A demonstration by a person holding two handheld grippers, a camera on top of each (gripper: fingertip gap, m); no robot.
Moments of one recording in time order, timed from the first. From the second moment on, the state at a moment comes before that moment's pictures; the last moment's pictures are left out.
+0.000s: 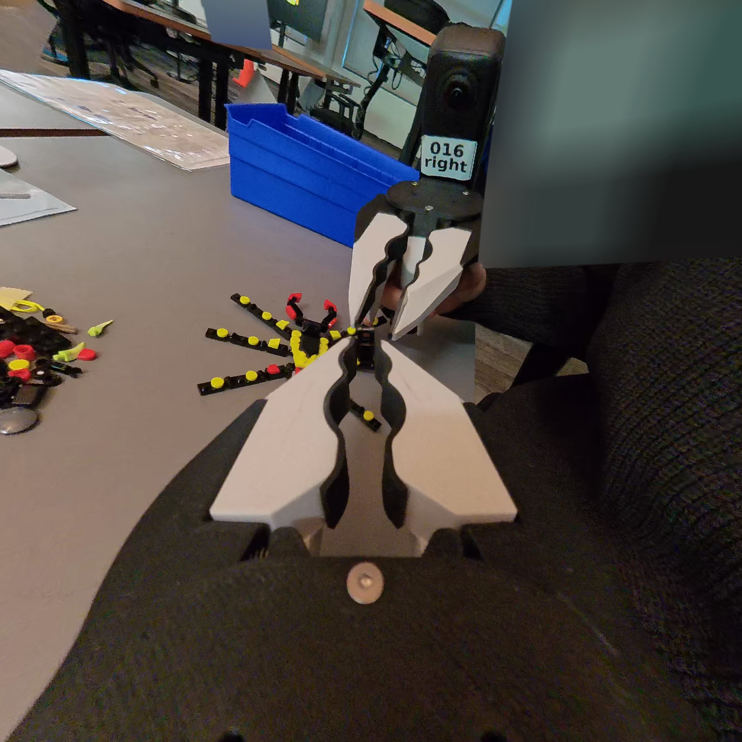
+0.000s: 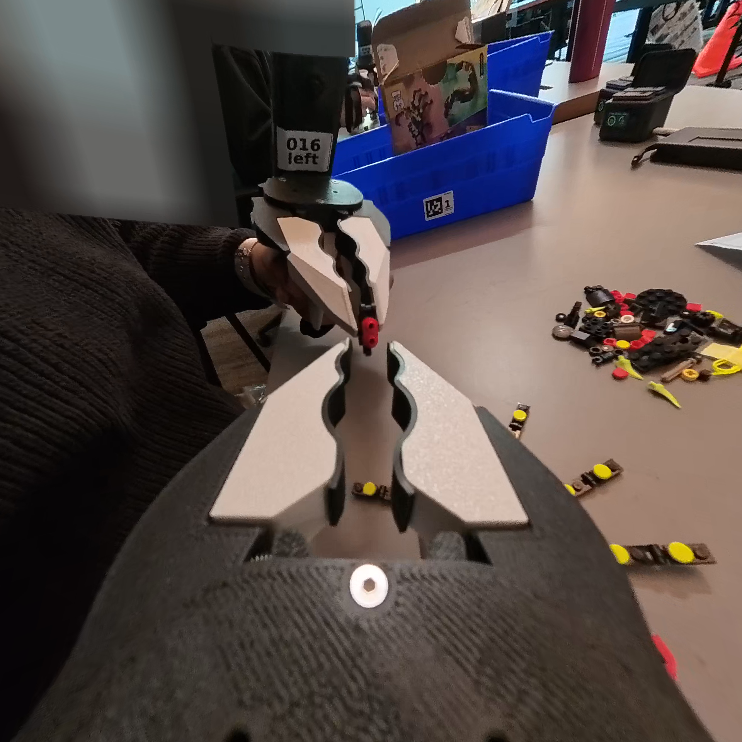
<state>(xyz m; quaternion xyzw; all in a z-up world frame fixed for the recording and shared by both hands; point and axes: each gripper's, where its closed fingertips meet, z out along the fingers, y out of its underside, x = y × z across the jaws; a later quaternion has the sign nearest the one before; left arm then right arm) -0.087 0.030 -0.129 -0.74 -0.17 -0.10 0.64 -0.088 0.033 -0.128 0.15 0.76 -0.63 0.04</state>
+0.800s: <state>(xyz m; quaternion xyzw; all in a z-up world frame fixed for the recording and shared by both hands) -0.077 0.034 -0.114 -0.72 -0.18 -0.16 0.65 -0.079 0.028 -0.117 0.19 0.72 -0.65 0.15</state>
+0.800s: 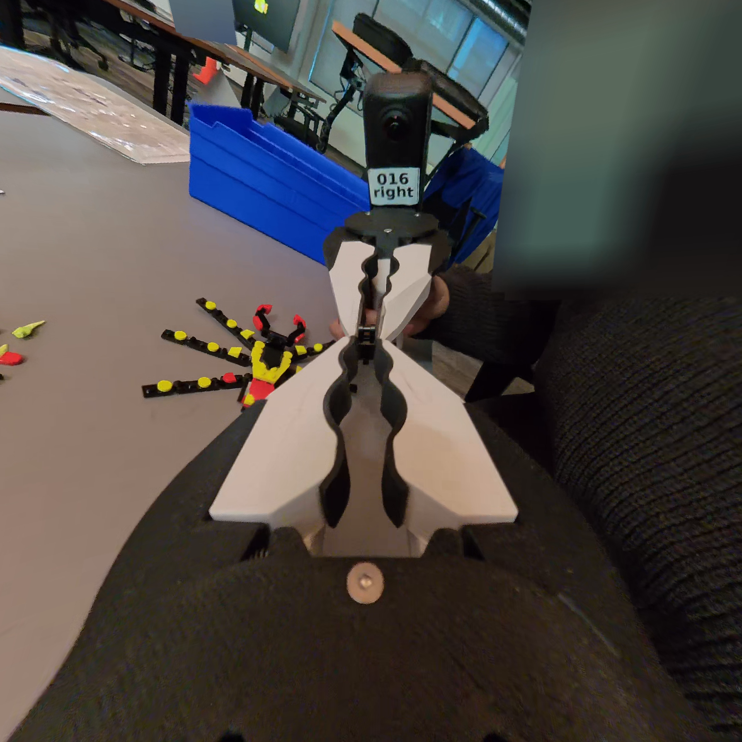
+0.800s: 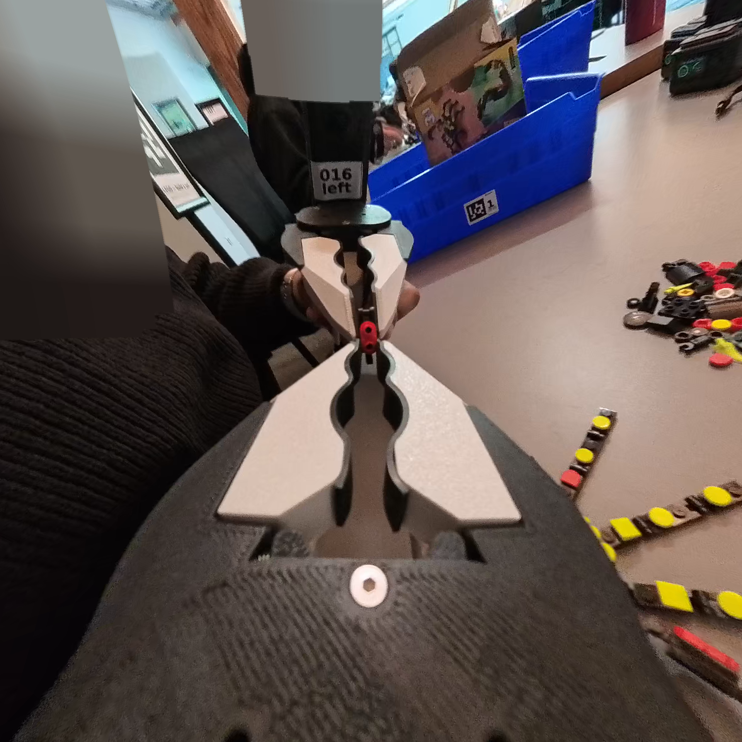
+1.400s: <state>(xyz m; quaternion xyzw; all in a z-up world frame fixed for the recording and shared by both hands) -0.088 0.033 -0.105 -0.68 -0.24 -0.20 0.67 -0.095 0.031 -0.103 0.29 0.62 -0.68 0.26</state>
